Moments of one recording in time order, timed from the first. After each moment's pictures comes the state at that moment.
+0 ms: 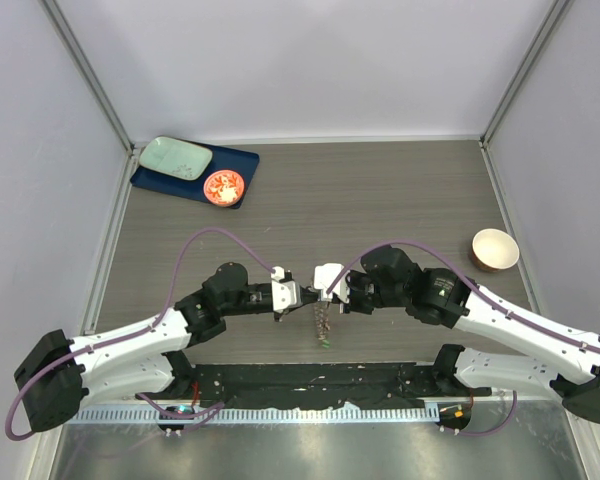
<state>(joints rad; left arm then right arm) -0.95 0.99 0.46 0.38 0.49 0.31 1.02 0.97 0.90 -0.59 -0.18 -0.50</state>
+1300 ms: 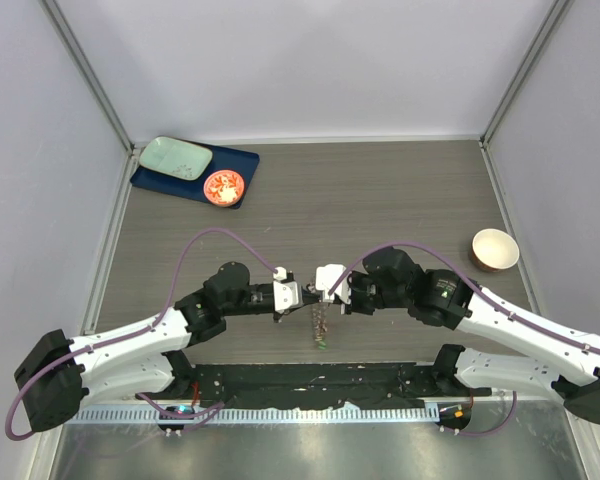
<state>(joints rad) -0.95 0.99 0.47 0.34 0.48 0.33 1.02 0.95 0.89 -0.59 -0.18 -0.50</state>
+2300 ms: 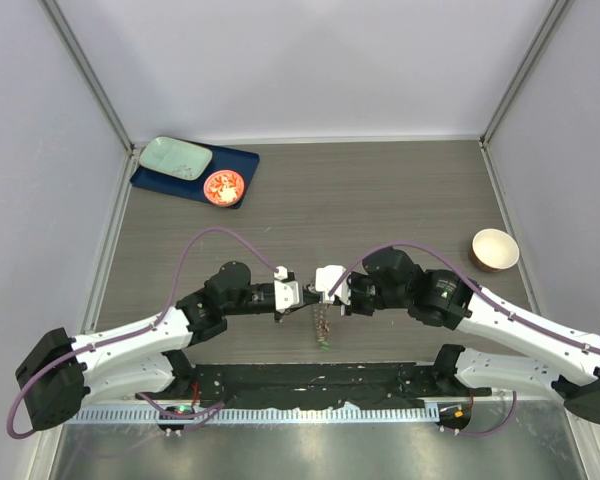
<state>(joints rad) -0.95 1.00 0.47 0.35 0.49 0.32 1.03 0.95 0.89 -0.59 -0.19 -0.50</state>
